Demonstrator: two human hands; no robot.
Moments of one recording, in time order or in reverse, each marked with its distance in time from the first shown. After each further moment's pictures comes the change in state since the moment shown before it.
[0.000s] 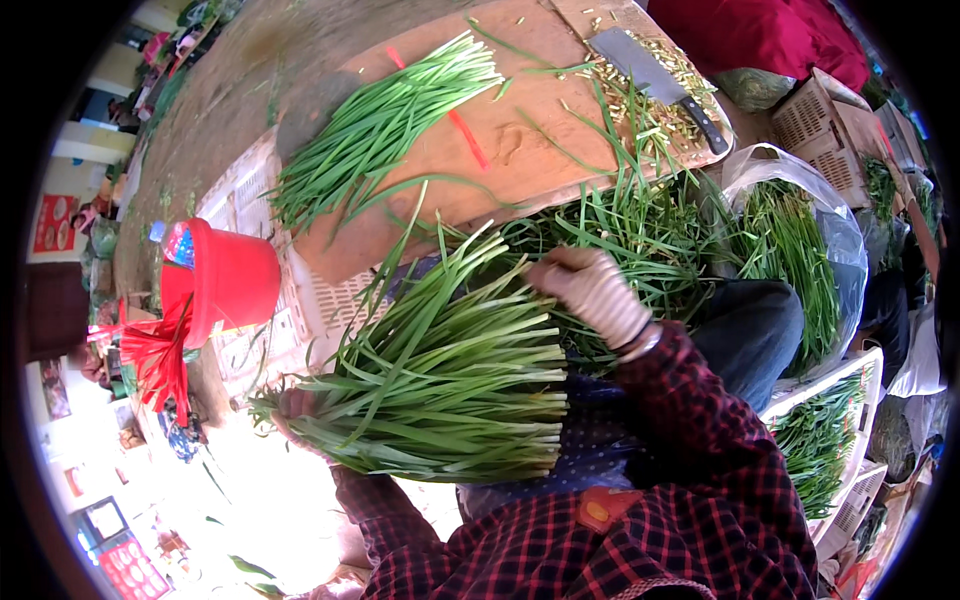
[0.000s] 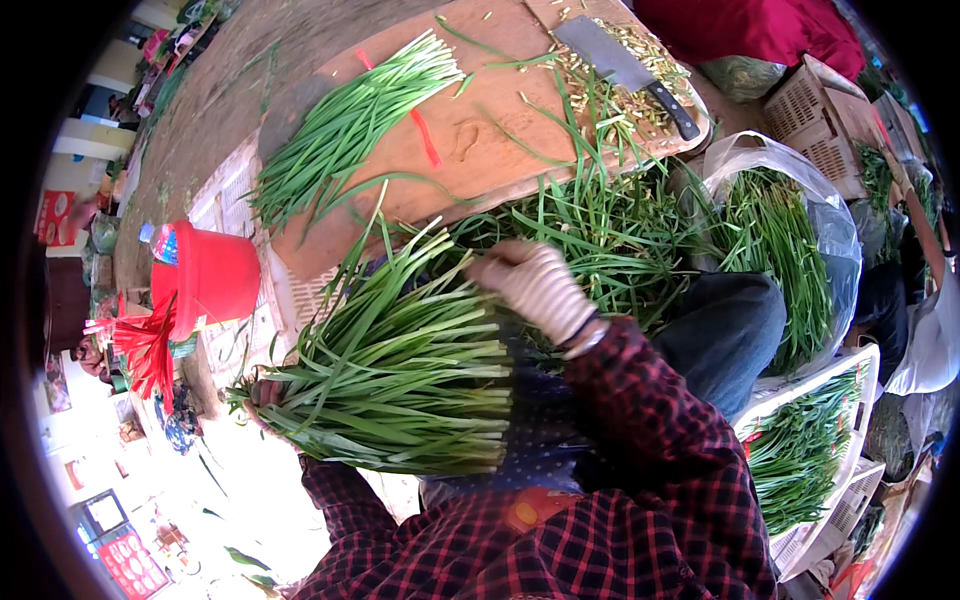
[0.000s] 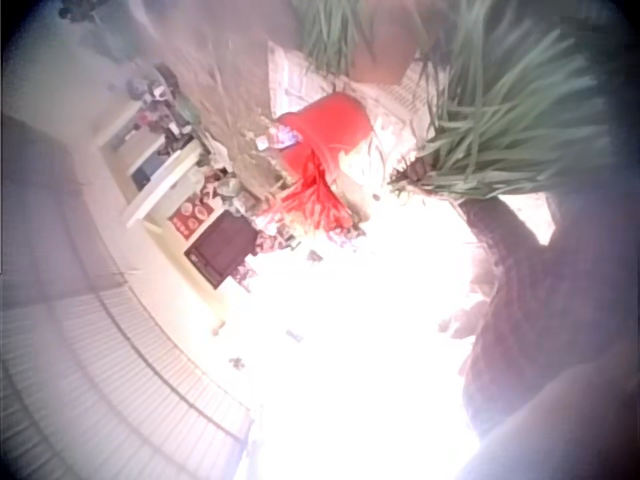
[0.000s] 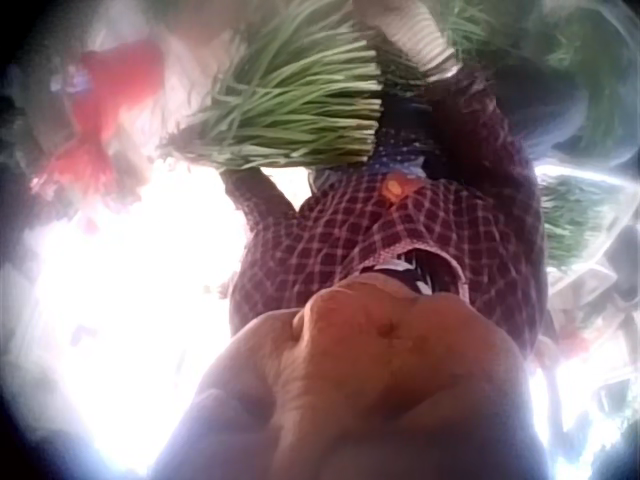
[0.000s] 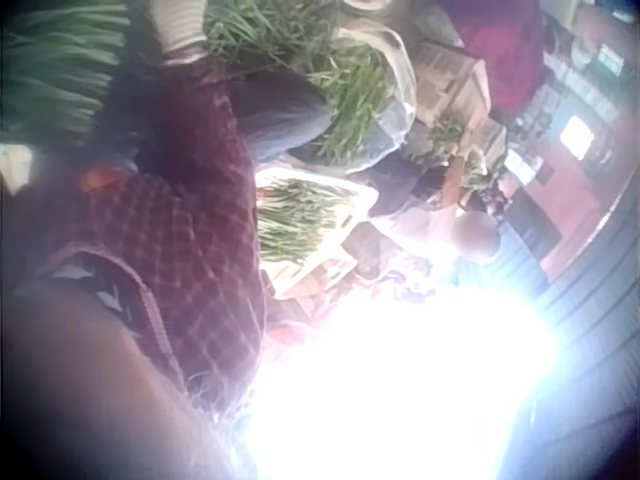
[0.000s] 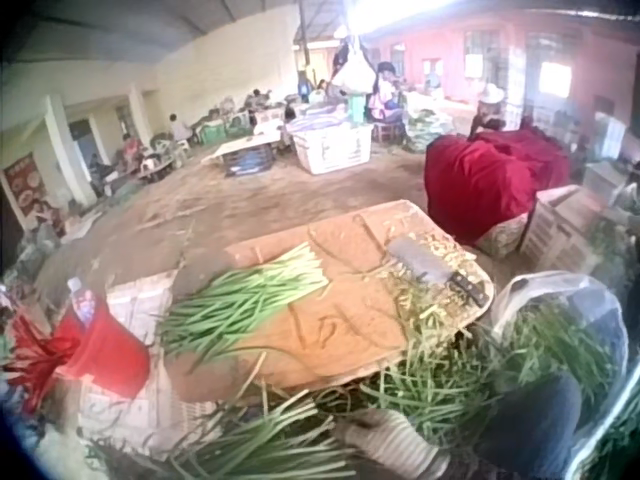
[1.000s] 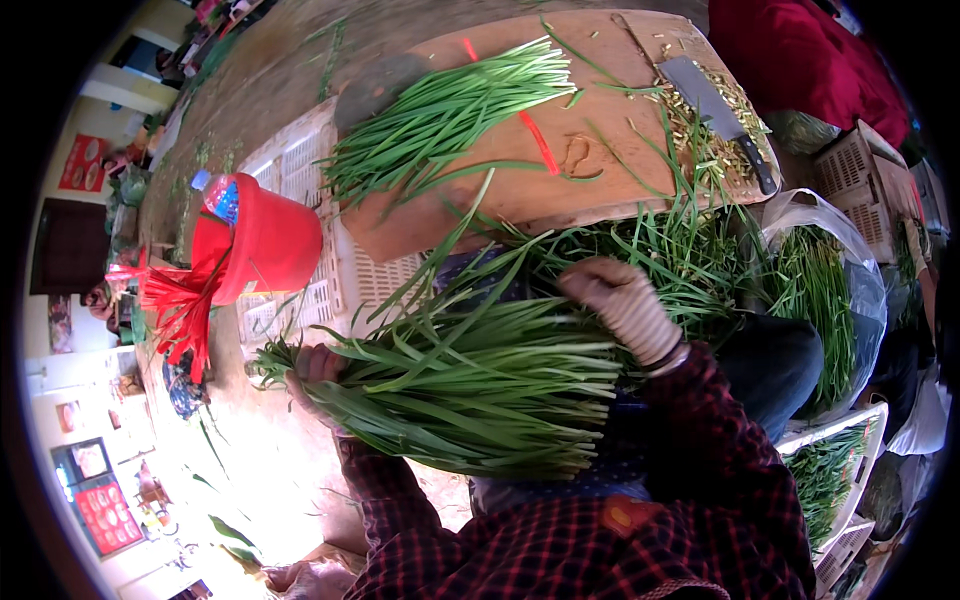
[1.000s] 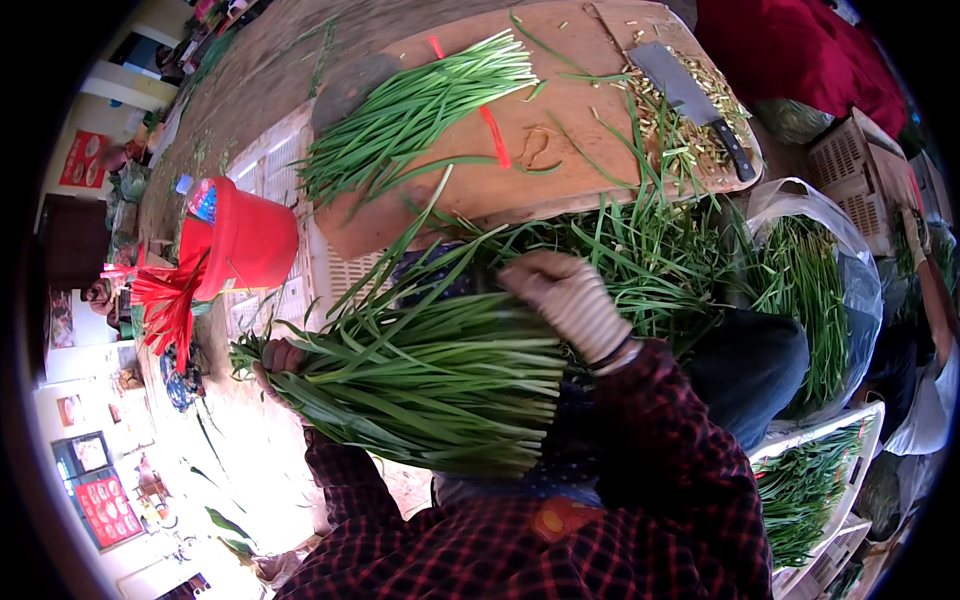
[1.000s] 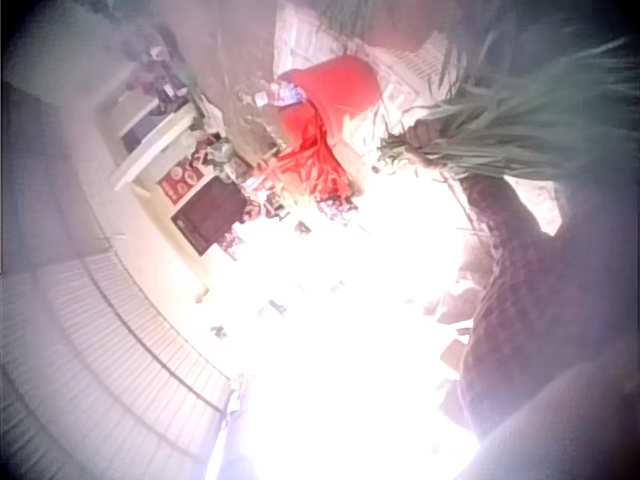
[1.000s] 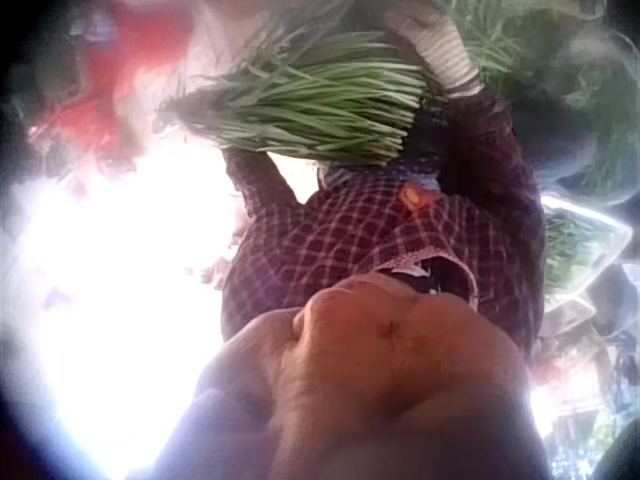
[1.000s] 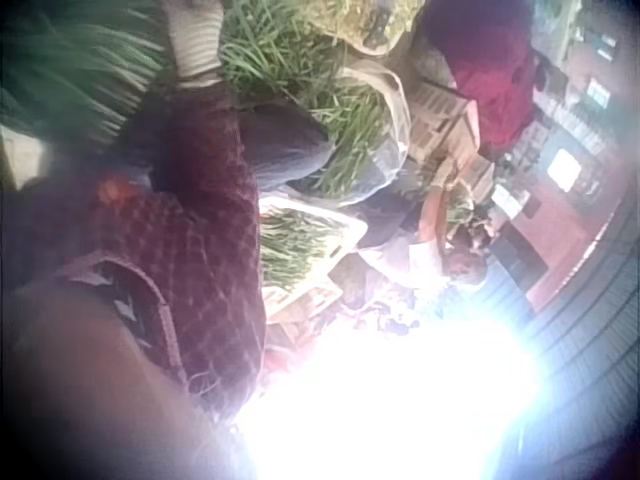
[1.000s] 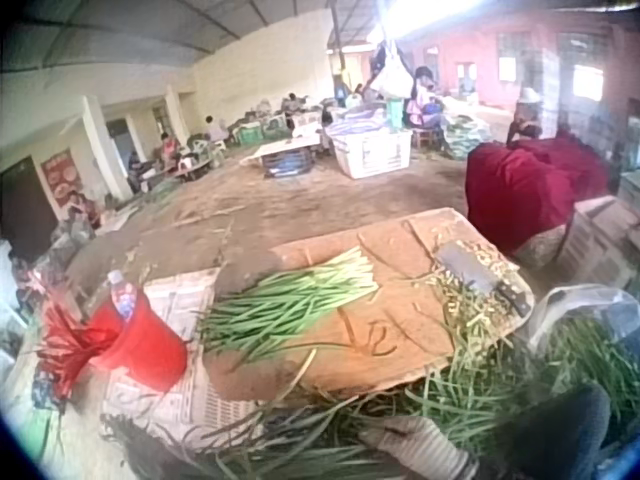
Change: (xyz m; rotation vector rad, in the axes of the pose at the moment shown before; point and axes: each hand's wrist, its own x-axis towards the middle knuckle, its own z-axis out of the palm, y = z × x) left_hand 0.041 -0.003 0.003 -0.502 -0.623 -0.169; right_hand 0.005 0.000 0.018 -0.131 -0.066 -0.218
